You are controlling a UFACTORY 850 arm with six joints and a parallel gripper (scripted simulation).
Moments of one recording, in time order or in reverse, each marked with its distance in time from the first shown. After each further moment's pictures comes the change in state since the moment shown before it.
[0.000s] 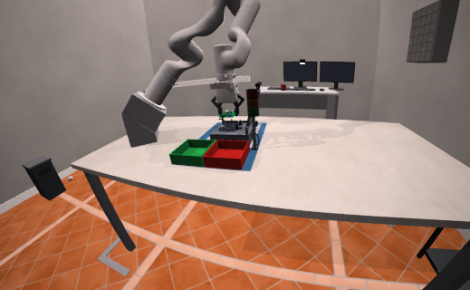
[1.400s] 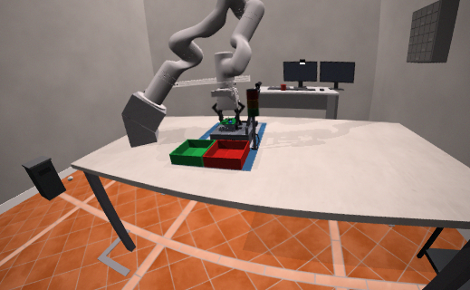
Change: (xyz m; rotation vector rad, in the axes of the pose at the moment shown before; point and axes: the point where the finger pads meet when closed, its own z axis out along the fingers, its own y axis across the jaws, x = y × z) arm 0.000 0.000 0.034 -0.001 0.000 0.000
